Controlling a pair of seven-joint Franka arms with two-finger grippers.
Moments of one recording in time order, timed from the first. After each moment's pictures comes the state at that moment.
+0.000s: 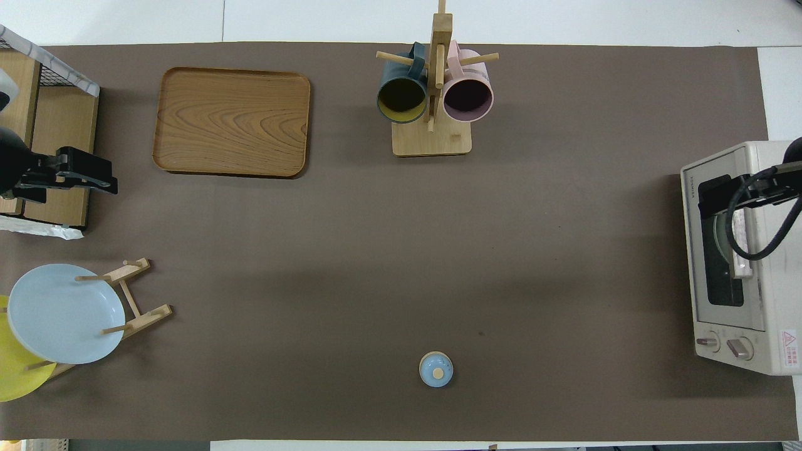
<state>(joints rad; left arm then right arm) -0.09 0.02 -0.01 -1.57 -0.03 1.55 -0.13 -0.05 0.04 0.02 -1.55 -0.02 1.45 -0.20</state>
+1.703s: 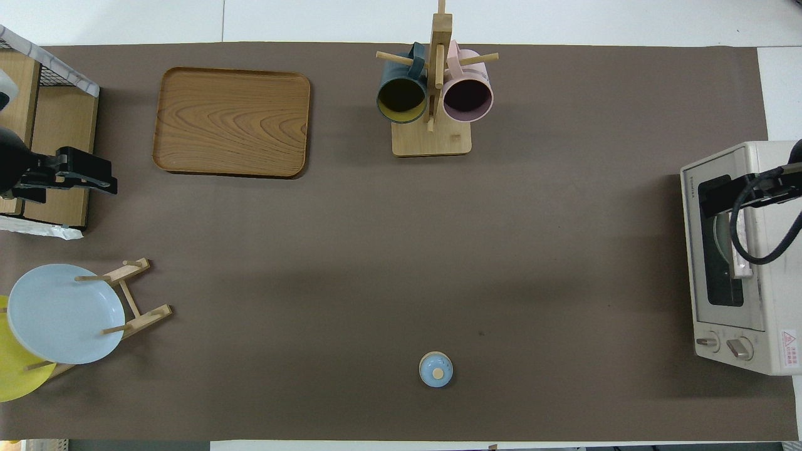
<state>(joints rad) -0.09 0.02 -0.01 -1.57 -0.03 1.55 -0.13 -0.05 0.03 0.02 -1.54 -0.02 1.45 -0.20</state>
